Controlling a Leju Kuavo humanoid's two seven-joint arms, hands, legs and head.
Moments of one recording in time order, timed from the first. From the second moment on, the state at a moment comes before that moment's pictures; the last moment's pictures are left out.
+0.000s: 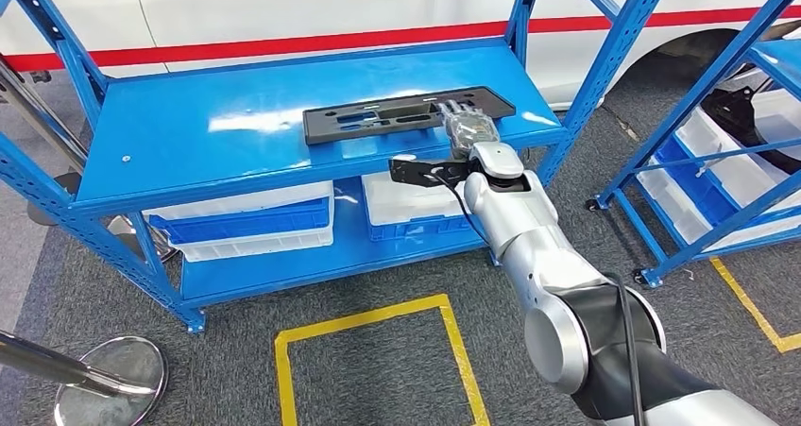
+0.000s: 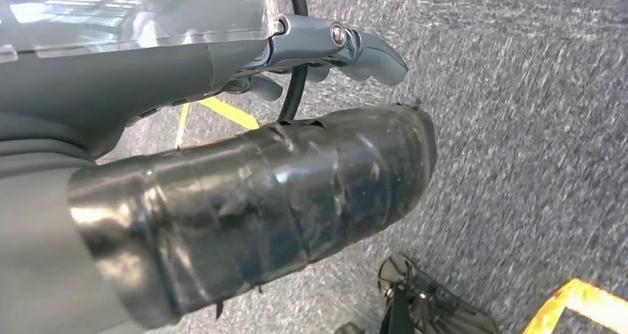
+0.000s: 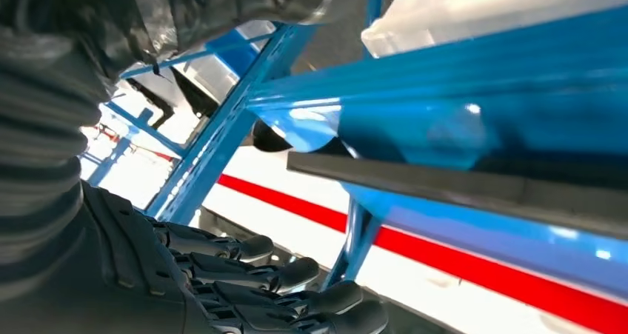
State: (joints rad) left arm -0.09 -0.16 0.91 -0.20 -0.77 0.12 0.02; right arm -0.98 0.06 0.16 -0.39 1.39 0.02 -0.03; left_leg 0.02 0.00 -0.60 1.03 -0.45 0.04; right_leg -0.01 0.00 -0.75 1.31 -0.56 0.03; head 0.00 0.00
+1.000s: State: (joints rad) left arm -0.09 -0.16 0.93 -0.20 -0.79 0.11 0.02; right arm -1.02 0.06 0.16 -0.38 1.39 0.06 -0.06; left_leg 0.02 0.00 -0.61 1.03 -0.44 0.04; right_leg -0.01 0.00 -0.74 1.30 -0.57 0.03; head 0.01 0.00
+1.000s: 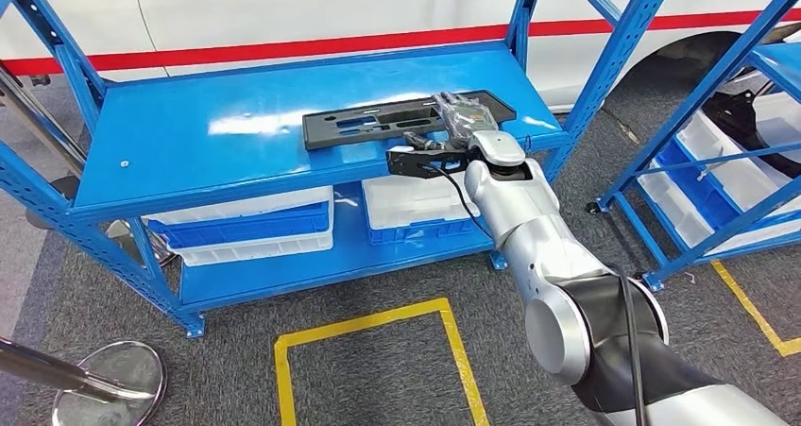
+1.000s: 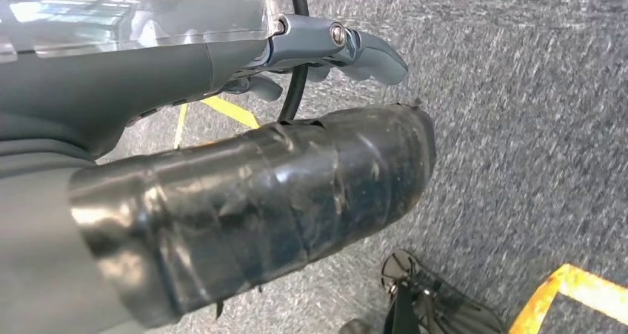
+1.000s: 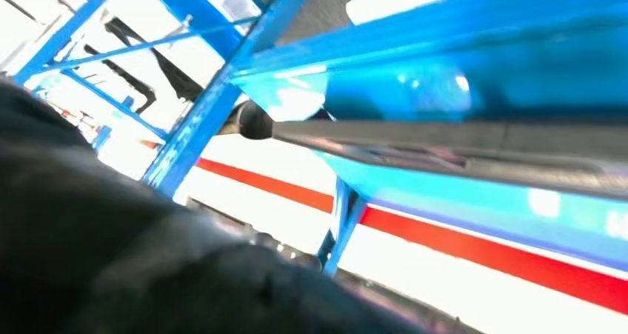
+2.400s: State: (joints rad) left arm -0.09 -0.17 0.96 -0.20 -0.81 0.11 0.04; right arm -1.03 0.06 0.21 -0.36 1.39 0.09 -0.10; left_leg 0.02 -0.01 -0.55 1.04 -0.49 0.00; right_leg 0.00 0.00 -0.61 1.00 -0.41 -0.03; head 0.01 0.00
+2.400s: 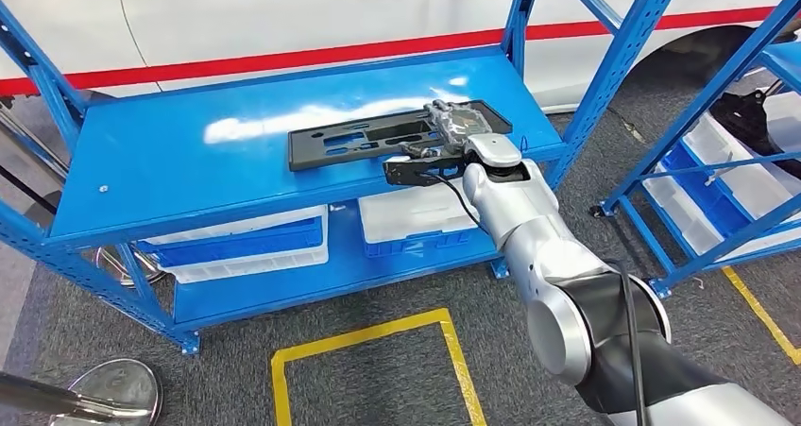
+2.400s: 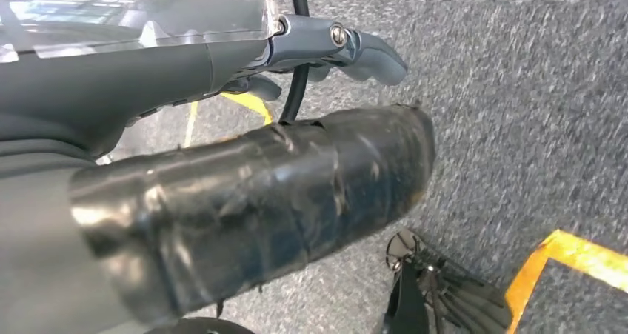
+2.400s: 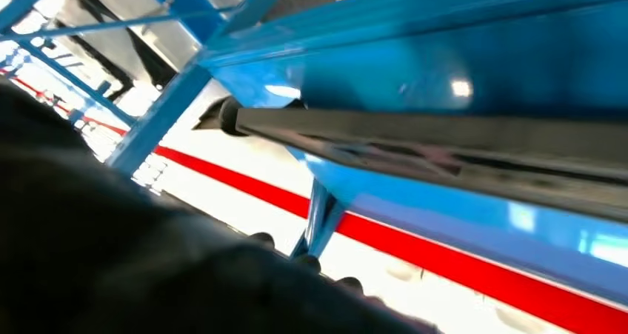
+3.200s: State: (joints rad) left arm -0.09 -0.17 0.98 -0.20 -0.82 0.11 0.02; right arm -1.02 0.05 0.23 -0.35 1.39 0.11 -0.12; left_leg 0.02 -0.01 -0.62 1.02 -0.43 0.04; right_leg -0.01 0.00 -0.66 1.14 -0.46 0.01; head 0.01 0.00
